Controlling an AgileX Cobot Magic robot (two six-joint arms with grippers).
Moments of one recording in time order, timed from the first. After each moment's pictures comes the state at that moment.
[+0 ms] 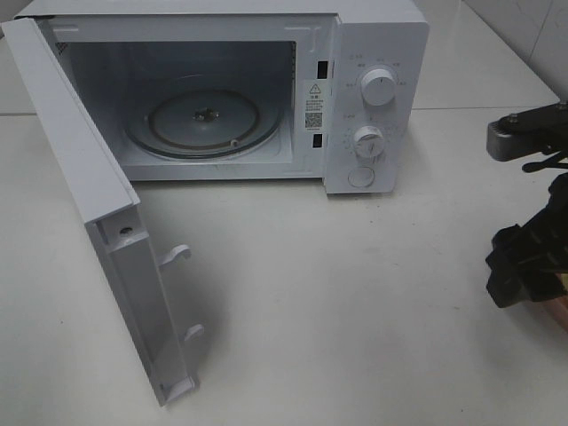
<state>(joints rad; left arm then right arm) 0.03 0.00 -0.52 -0.08 1.08 0.05 0.33 1.25 -0.71 -0.07 0.80 0.06</state>
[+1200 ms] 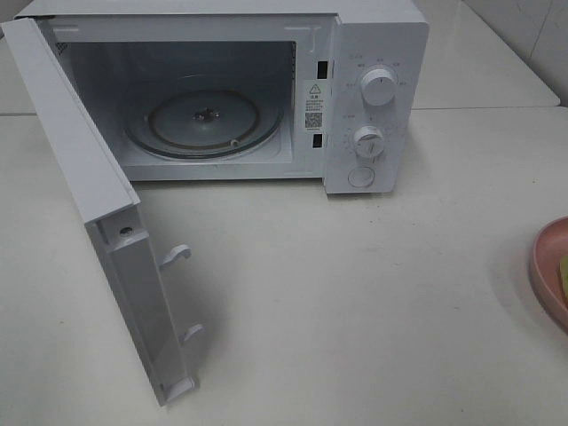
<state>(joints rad) 0.03 0.00 -0.52 -0.08 1.08 0.05 0.28 0.52 -0.71 -0.08 1.09 0.05</state>
